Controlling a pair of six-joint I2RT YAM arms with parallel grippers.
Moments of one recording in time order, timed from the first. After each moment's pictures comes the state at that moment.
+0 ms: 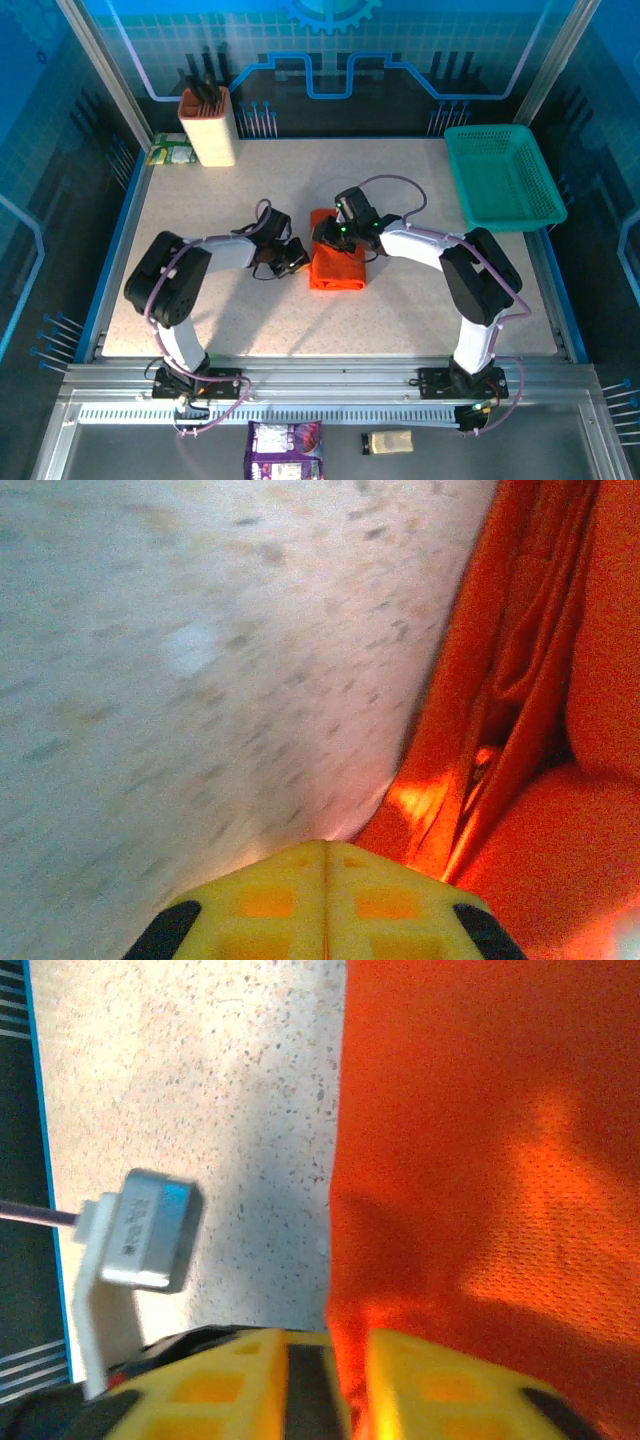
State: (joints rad) left arm -0.41 1.74 0.88 -0.19 0.39 -0.97; right arm 0.62 1.82 1.15 -0.14 -0.28 0.91
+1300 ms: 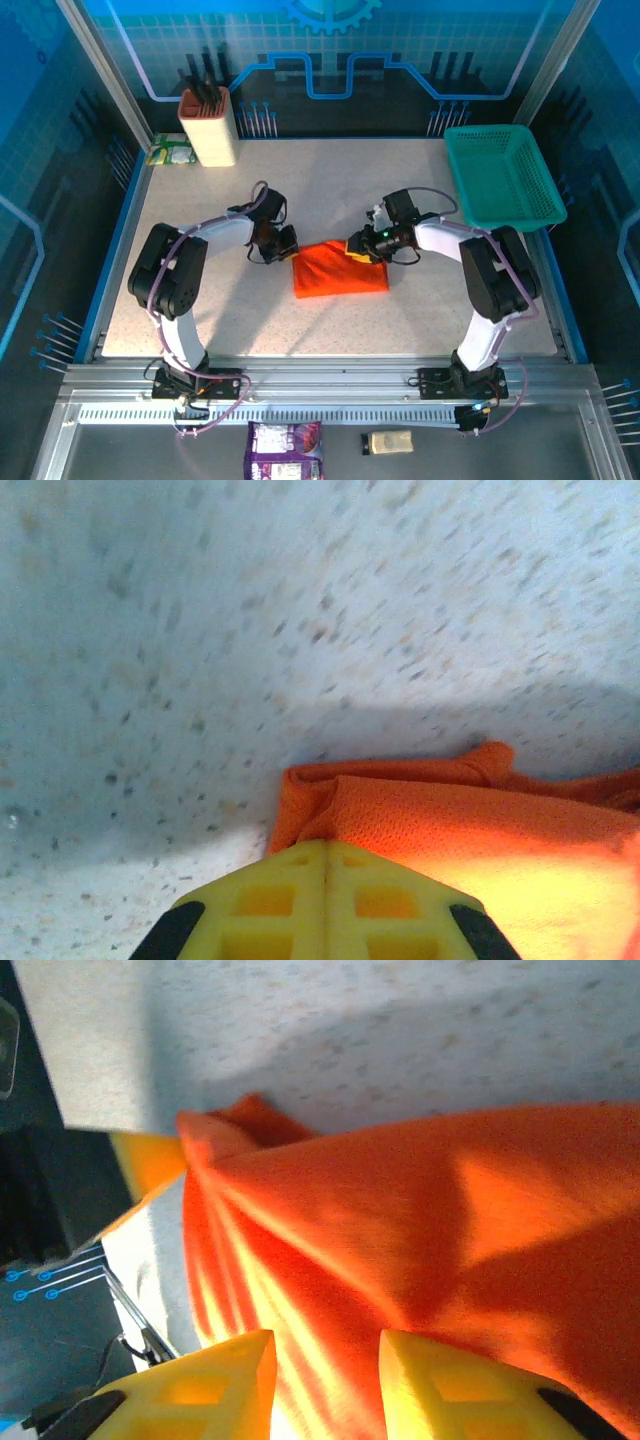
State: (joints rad) left arm -0.35 1.83 1.13 -0.50 0.33 -0.79; right arm 0.36 1.77 1.01 -0.32 -0.70 0.66
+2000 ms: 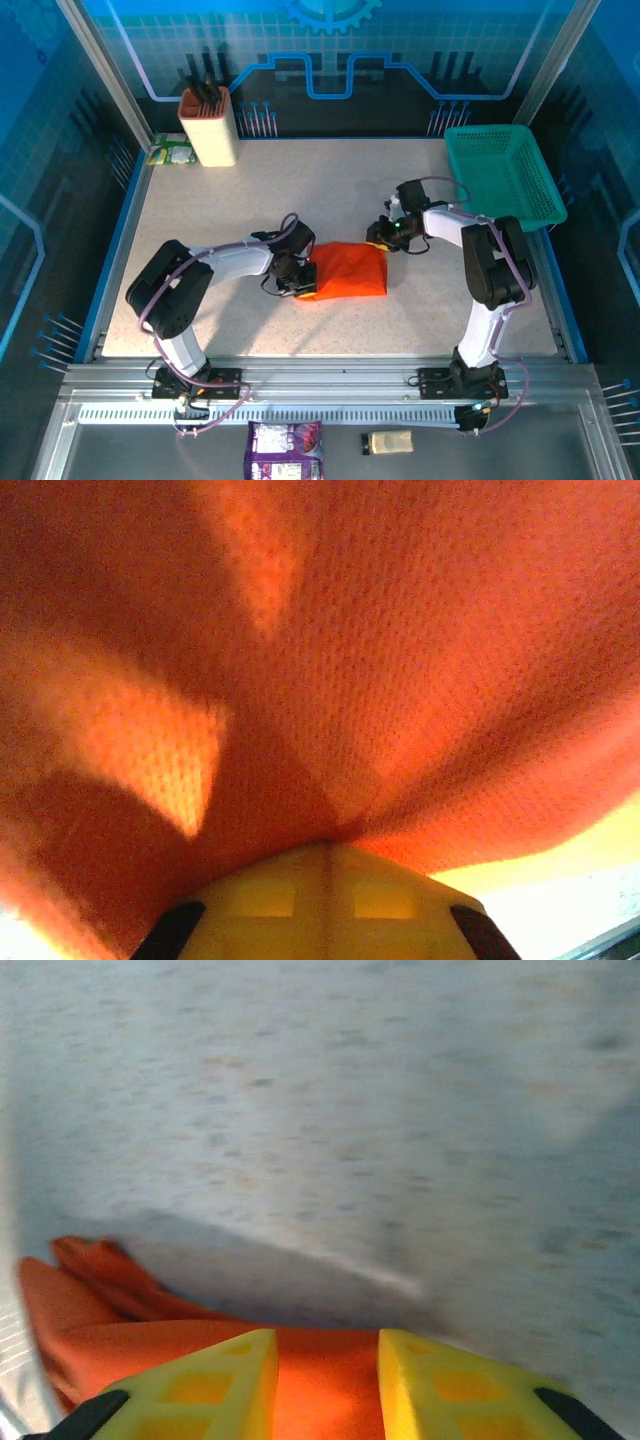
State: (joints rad) left arm -0.61 1.73 0.96 -0.52 0.34 -0.83; right arm 0.23 1.87 1.11 -0.43 -0.48 0.51
